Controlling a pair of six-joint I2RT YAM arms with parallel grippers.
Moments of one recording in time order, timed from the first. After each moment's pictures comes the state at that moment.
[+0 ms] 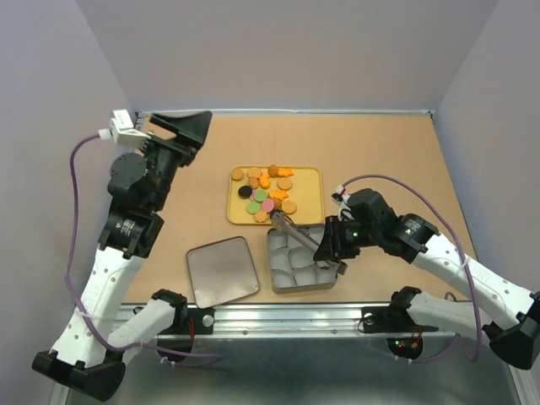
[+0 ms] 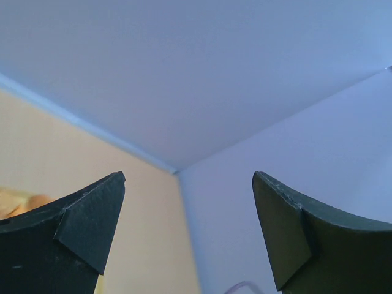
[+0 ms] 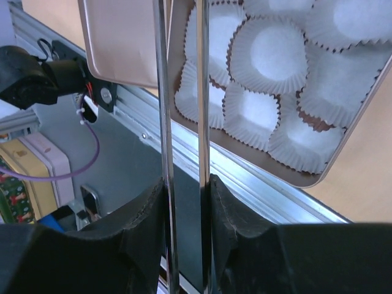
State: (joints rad) left arm -0.35 0.84 1.05 -0.12 -0.12 -0.98; right arm 0.76 0.97 0.90 -0.77 -0.34 0.71
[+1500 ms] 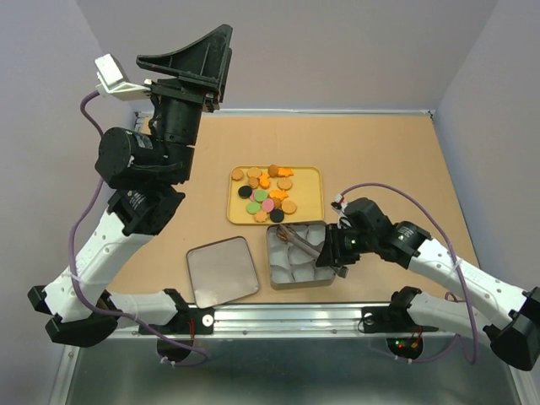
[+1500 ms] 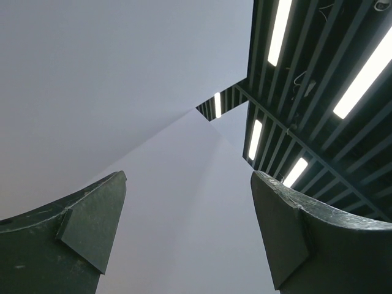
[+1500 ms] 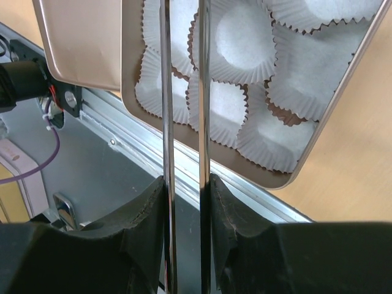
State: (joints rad) left arm -0.85 1.17 1.68 0.20 -0.46 -0.96; right arm 0.76 0.95 0.76 -0.70 -0.31 0.69
